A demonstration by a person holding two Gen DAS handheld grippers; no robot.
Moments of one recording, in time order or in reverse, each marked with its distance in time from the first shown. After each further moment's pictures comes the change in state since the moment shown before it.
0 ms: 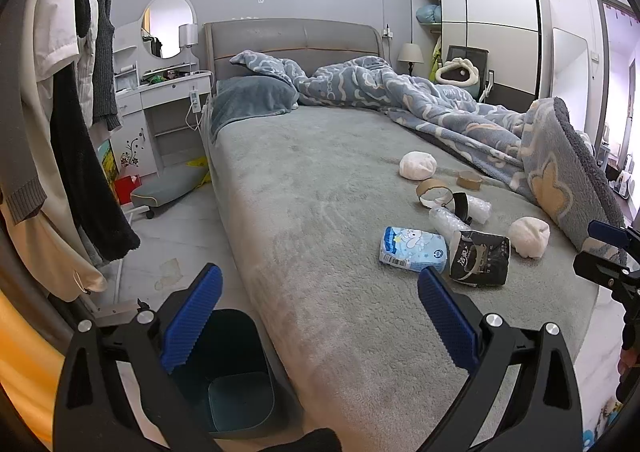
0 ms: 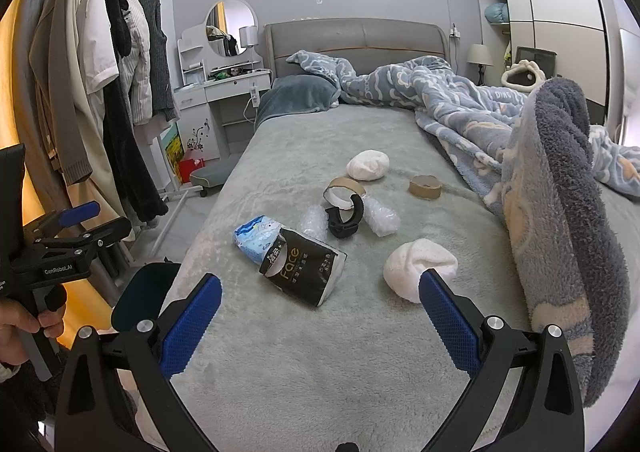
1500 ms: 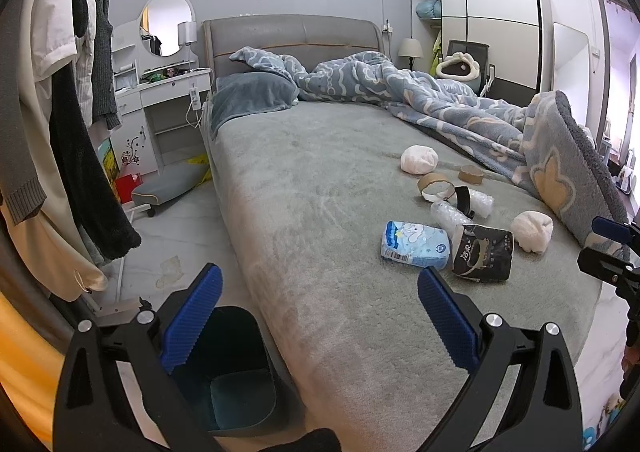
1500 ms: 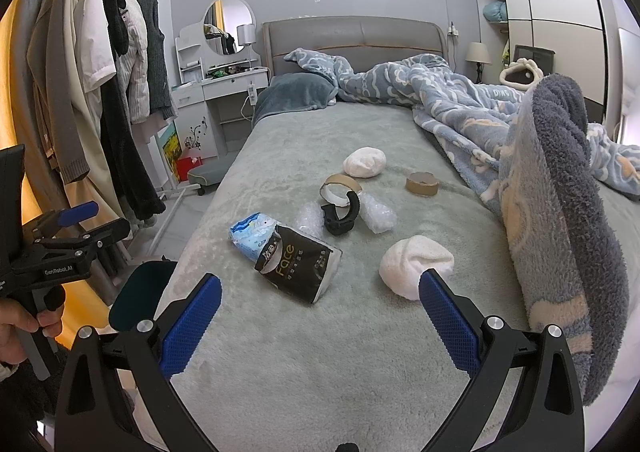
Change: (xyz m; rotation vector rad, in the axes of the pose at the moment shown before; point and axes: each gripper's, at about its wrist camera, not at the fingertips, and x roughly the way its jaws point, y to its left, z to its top) left arm 0.001 0.000 -0.004 0.004 0.012 0.007; right arm 0.000 -0.002 -0.002 0.004 0.010 -0.007
